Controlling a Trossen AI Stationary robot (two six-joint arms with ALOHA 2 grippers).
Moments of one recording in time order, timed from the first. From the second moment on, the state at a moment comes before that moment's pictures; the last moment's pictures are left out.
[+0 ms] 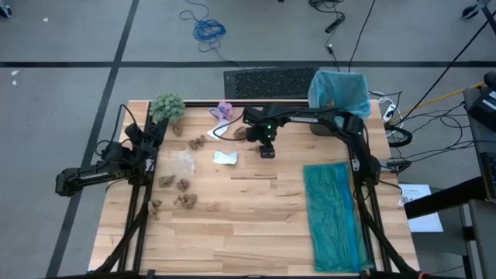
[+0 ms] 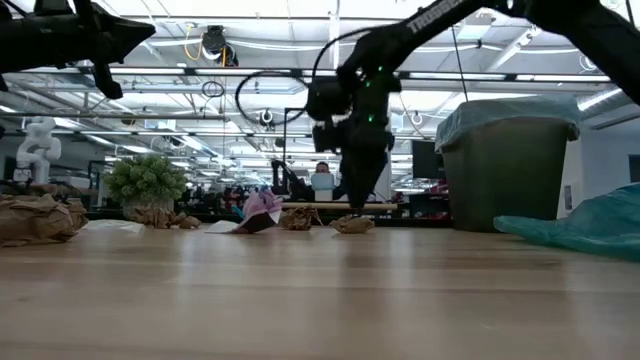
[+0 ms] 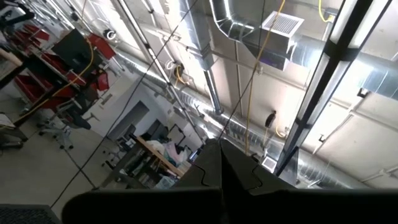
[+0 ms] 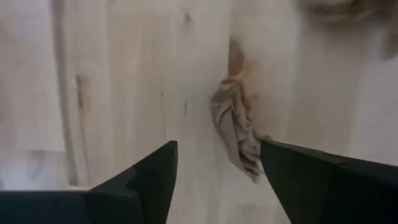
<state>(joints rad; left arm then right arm) 0.23 0.03 0.01 0.61 -0.39 -0.51 -0.37 2.15 1.71 -1.01 -0.18 -0.37</state>
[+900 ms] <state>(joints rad) 0.23 0.03 0.01 0.60 -0.40 -0.51 -0.40 1.59 1.71 -1.11 0.09 -0.04</state>
